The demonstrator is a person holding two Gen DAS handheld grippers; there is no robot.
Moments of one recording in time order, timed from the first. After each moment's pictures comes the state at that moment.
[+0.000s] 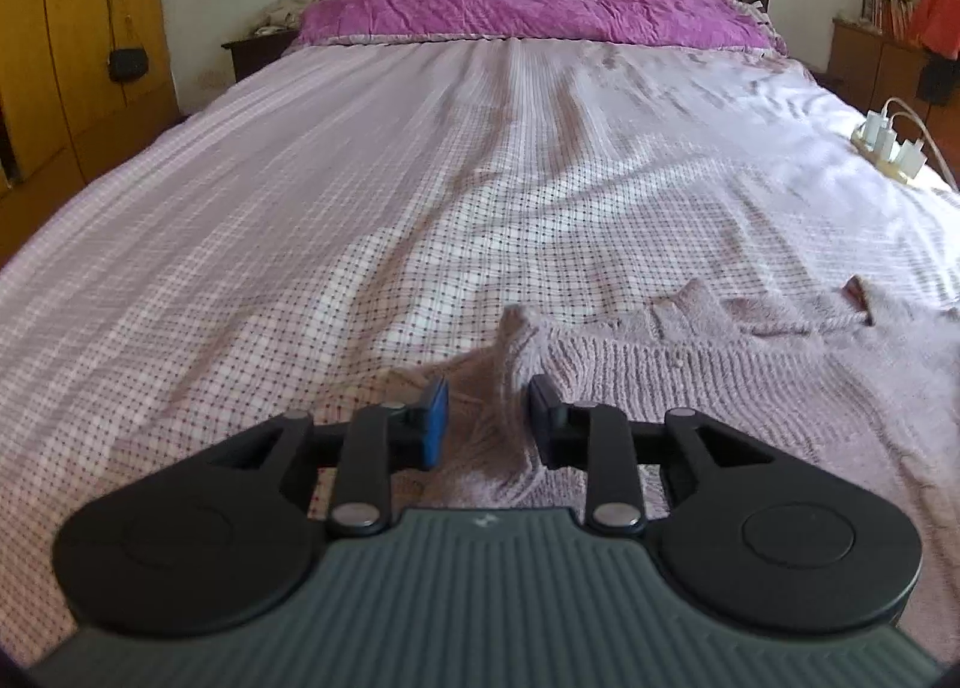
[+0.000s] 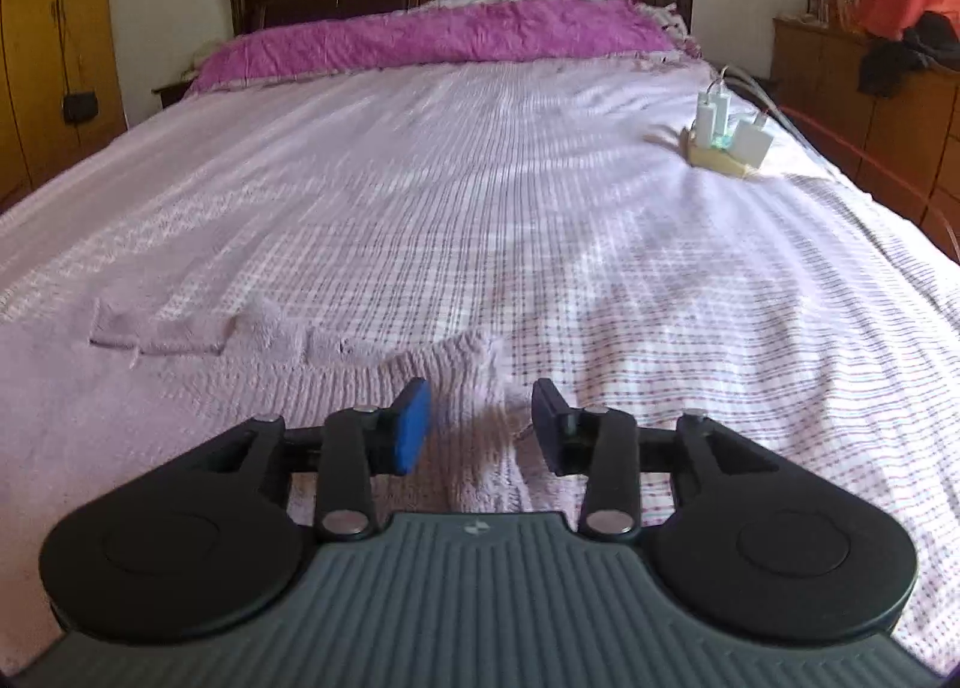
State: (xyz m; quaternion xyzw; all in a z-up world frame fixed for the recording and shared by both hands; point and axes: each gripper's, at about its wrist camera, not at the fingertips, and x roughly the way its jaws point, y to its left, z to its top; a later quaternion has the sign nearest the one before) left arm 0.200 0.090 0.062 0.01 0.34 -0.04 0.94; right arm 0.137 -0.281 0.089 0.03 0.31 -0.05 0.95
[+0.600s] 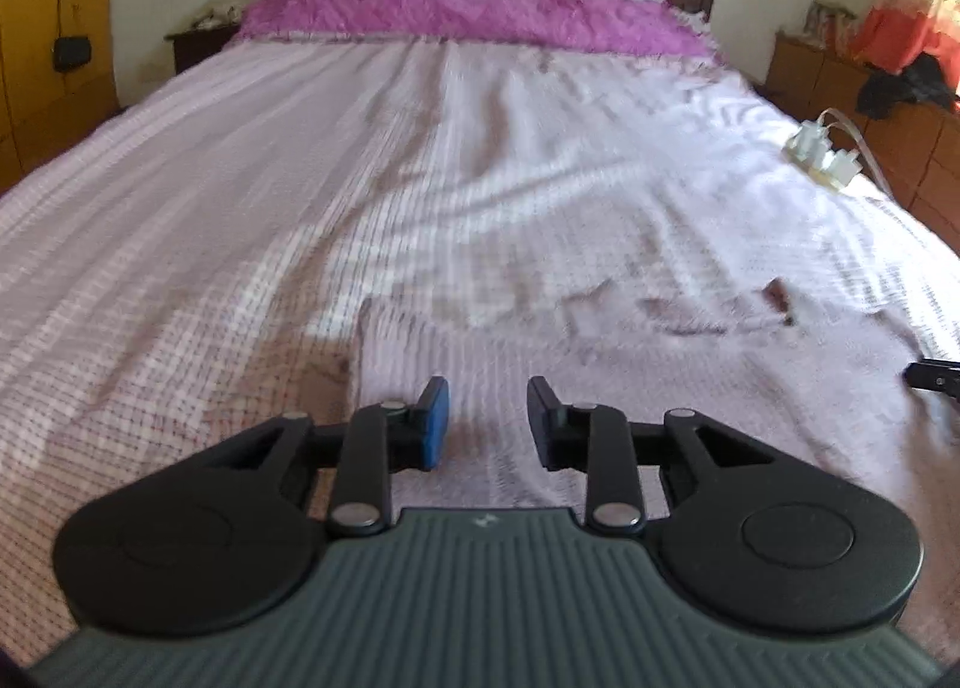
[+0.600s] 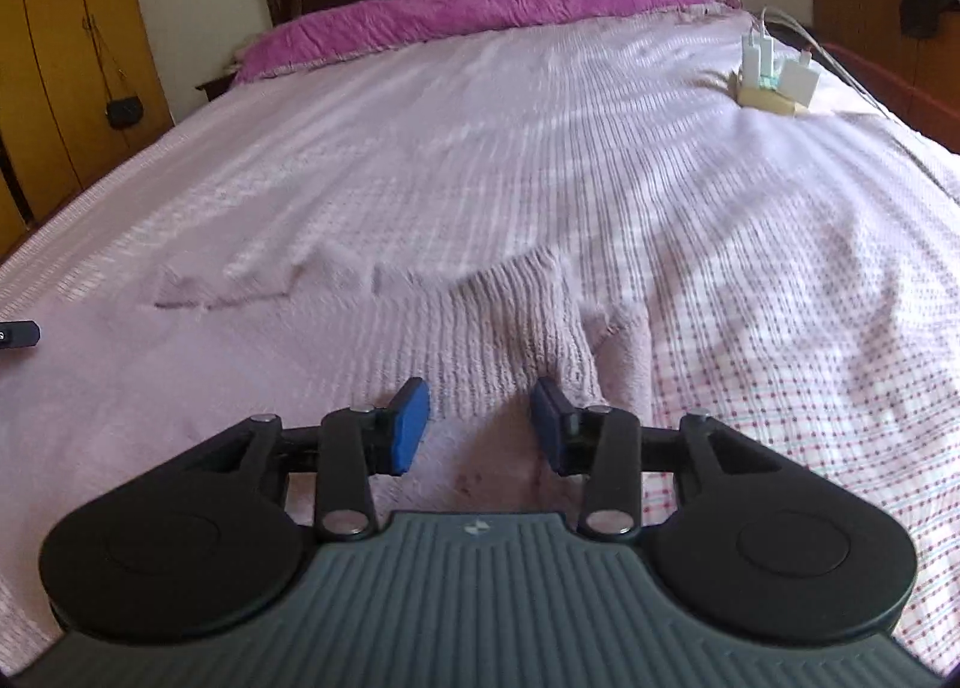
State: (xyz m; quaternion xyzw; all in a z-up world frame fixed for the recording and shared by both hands) left arm 0.198 0.082 0.055 -0.01 0.34 -0.10 0.93; right arm 0.123 -0.273 0.066 0.08 0.34 0.01 0.94
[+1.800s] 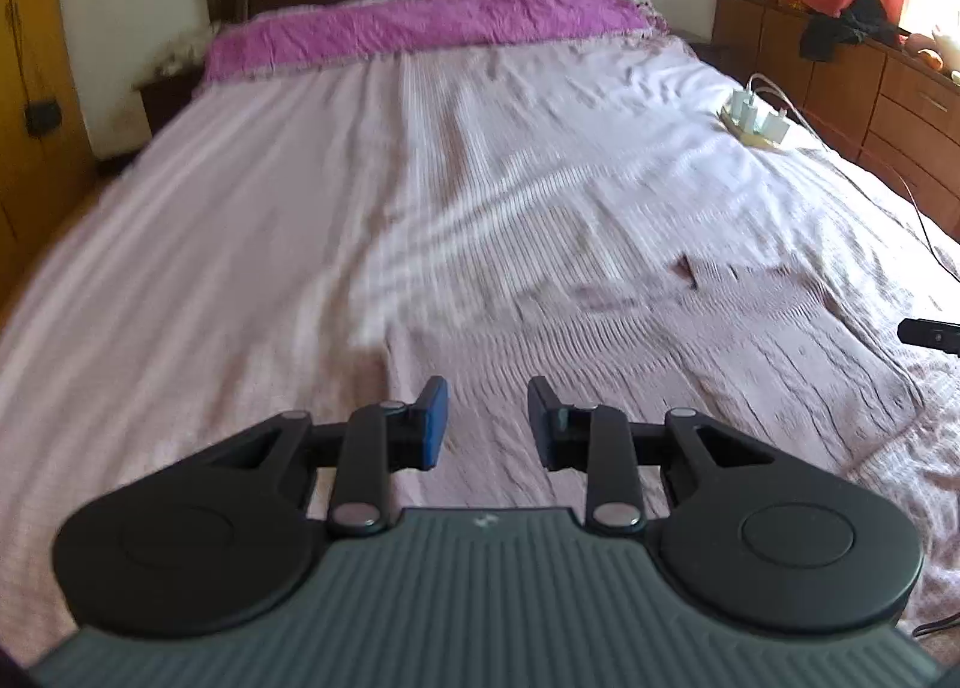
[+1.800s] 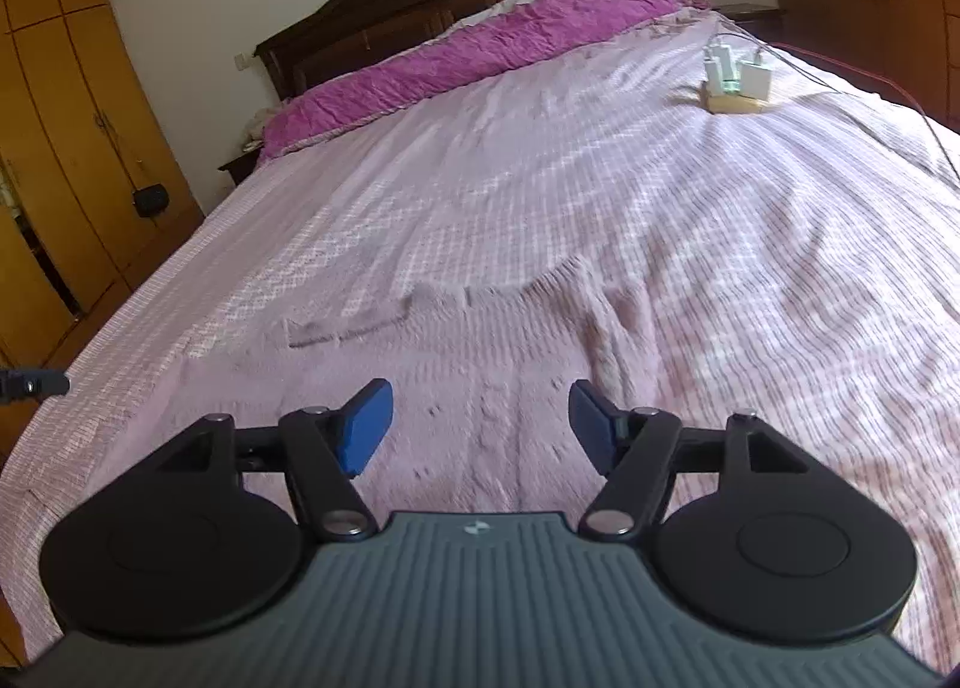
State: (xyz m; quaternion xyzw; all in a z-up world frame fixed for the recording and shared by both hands) left arm 0.112 0.088 0.149 0.05 0.35 -0.14 0.92; right arm 0.001 -0.255 0.140 0.17 0.30 0.00 0.94
